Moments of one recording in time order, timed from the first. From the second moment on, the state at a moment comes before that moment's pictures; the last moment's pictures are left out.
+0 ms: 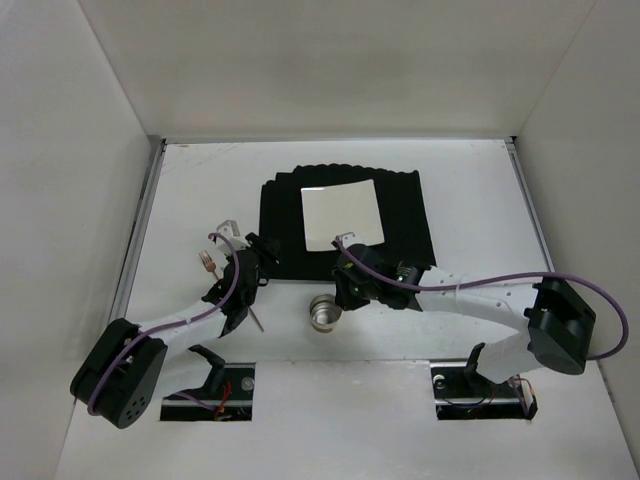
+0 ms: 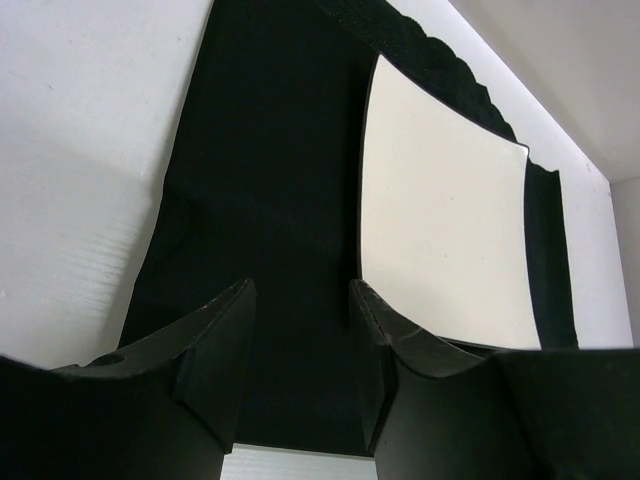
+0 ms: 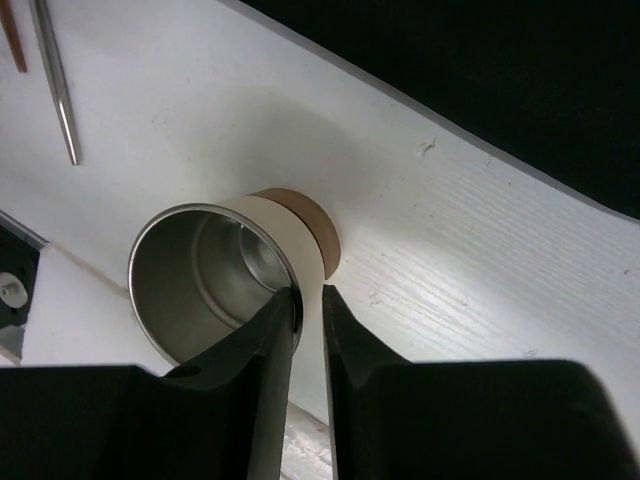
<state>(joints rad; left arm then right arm) -0.54 1.14 0.26 0.54 -0.43 -0.85 1.04 1.42 0.93 -0.38 0.11 0.61</state>
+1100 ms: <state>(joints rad) -0.54 1.20 0.26 0.56 -0.41 -0.85 0.18 1.79 1.36 -0.20 0.04 0.56</state>
